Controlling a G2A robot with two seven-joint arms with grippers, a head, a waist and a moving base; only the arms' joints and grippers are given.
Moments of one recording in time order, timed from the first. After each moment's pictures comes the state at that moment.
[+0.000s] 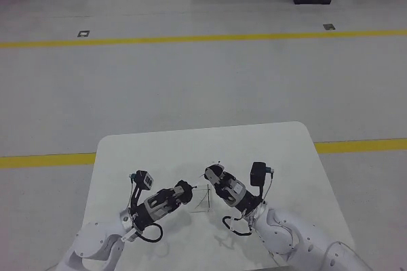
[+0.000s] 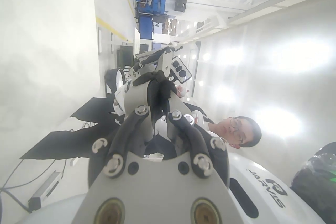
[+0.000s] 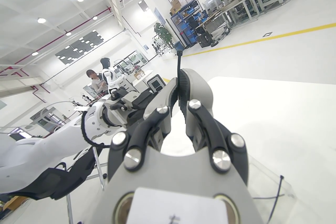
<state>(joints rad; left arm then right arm) 1.76 -1.17 -1.34 -1.96 -0.45 -0.04 -0.72 -1.36 -0.87 0.71 -1.81 -0.51 -0.34 -0.40</state>
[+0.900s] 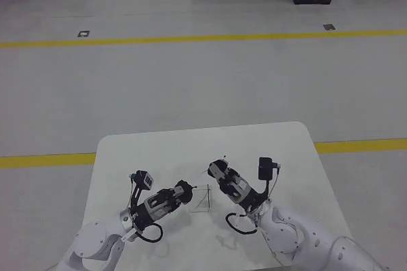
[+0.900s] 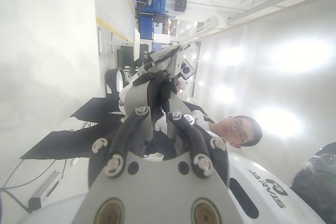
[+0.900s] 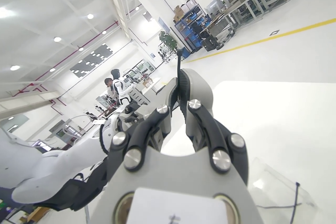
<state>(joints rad) 1.76 -1.17 -1.34 -1.96 -0.45 -0.03 -0.72 -1.26 -0.78 0.60 -1.87 -0.30 -0.34 -0.45</state>
